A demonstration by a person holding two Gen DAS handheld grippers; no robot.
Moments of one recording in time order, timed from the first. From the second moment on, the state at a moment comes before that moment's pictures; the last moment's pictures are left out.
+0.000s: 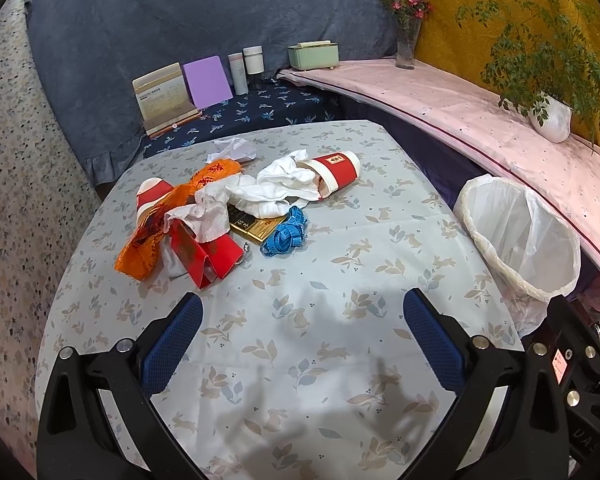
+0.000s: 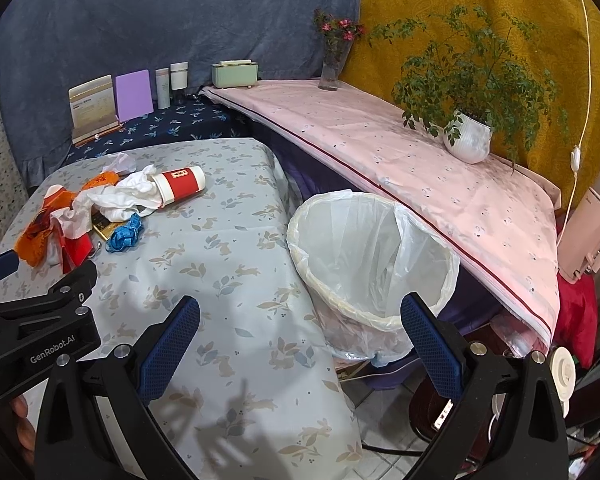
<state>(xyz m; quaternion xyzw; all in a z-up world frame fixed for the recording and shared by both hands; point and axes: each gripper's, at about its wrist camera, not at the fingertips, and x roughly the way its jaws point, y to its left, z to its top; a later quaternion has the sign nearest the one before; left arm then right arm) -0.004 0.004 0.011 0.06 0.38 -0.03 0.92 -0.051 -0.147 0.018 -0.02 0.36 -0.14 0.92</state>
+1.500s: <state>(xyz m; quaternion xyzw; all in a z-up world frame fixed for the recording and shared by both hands) -0.001 0.010 0.010 0.05 0.39 -0.04 0.92 -0.050 -0.144 0.017 -0.02 0.36 -0.15 0.92</state>
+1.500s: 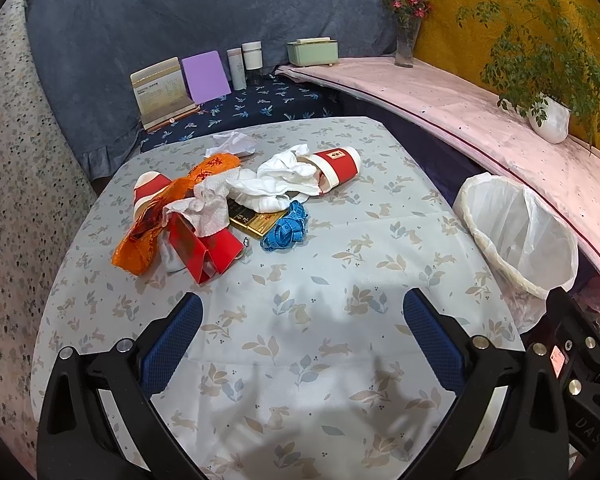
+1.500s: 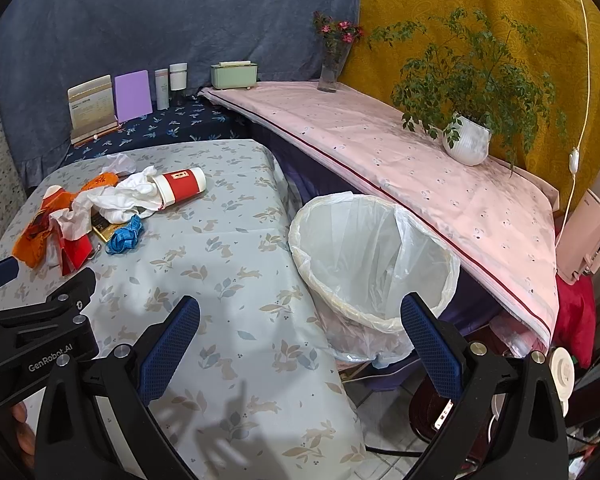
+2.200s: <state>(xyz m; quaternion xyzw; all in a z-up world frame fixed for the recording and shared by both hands) 0.036 0.089 -0.002 0.04 0.37 0.02 0.93 -0.011 -0.107 0.011 -0.02 0.35 -0.13 0.93</state>
